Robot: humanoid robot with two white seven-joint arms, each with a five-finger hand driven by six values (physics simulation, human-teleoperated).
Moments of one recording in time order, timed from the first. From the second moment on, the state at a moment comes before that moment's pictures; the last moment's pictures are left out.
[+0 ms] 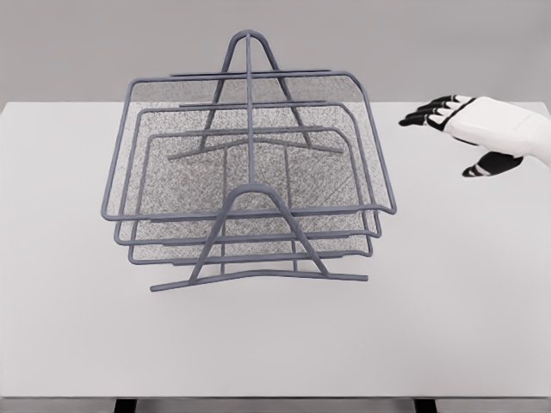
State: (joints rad) left arm 0.05 0.00 -0.07 0.01 0.70 0.13 0.24; right arm -0.50 -0.90 0.32 -1.65 0.33 -0.42 0.61
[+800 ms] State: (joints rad) left arm 0.05 0.00 -0.07 0.01 0.70 0.13 0.25; right arm -0.51 -0.86 0.42 -1.64 0.30 -0.56 0.60
